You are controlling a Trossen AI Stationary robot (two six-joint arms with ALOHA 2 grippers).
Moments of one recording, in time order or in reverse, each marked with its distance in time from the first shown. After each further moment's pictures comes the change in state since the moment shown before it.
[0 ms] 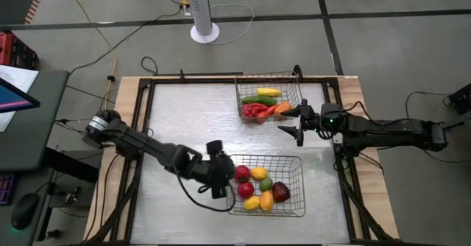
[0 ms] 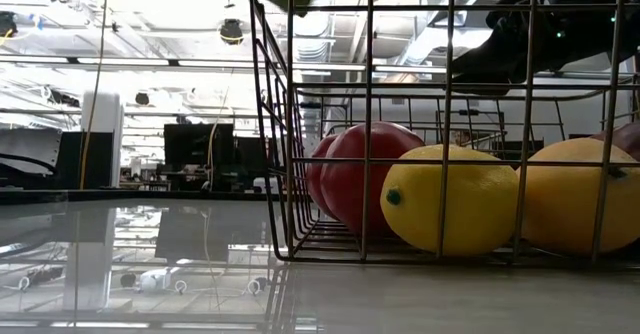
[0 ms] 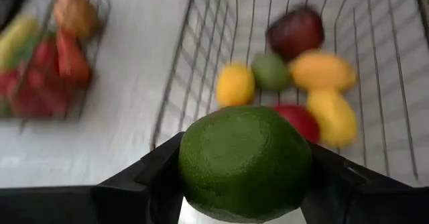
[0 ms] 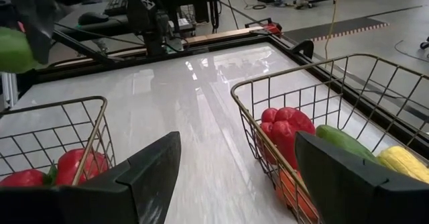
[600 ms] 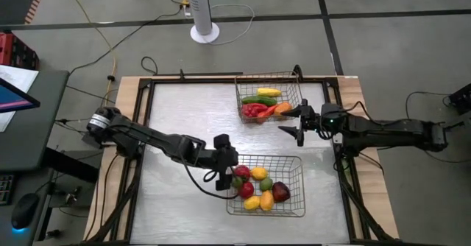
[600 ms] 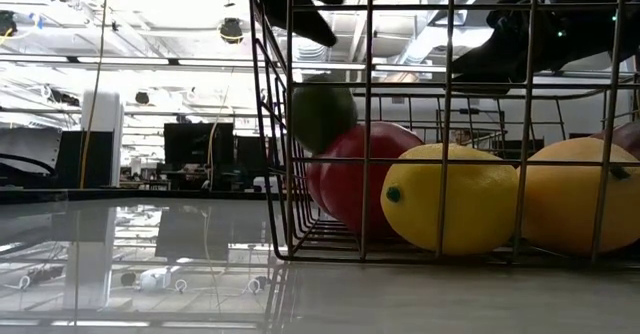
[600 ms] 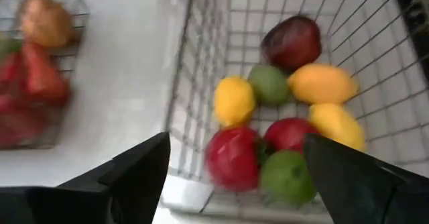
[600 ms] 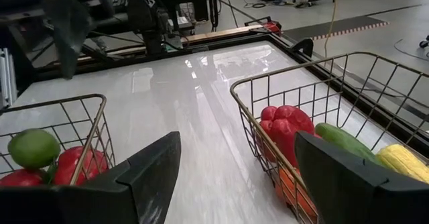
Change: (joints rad) left arm 0.128 -0.012 -0.095 0.203 0.172 0.130; right arm 0.000 -0.007 0.000 -0.010 0.001 0.000
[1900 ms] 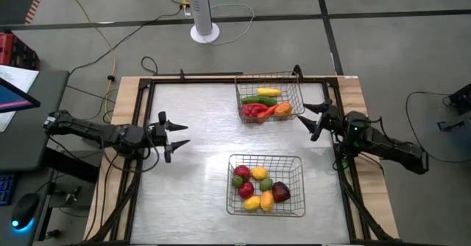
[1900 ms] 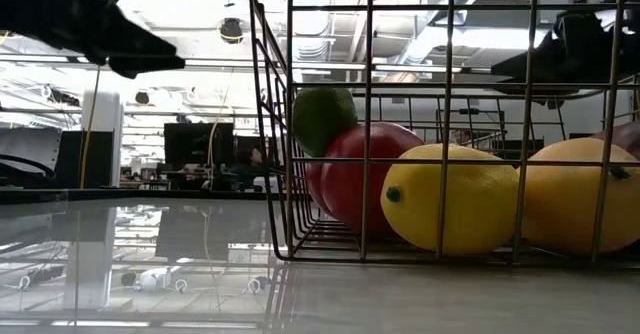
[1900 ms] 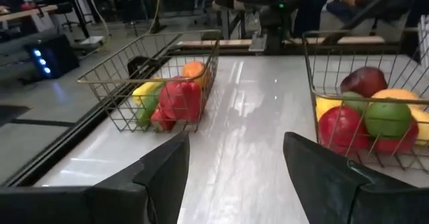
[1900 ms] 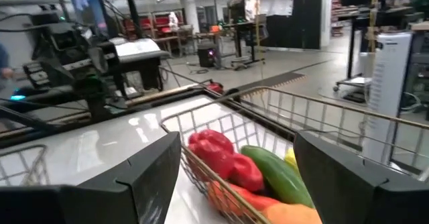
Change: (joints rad) left arm 0.069 -1.234 -1.111 0.475 -0.200 0.223; right arm -0.088 -0.705 -0.225 -0.237 0.183 0.028
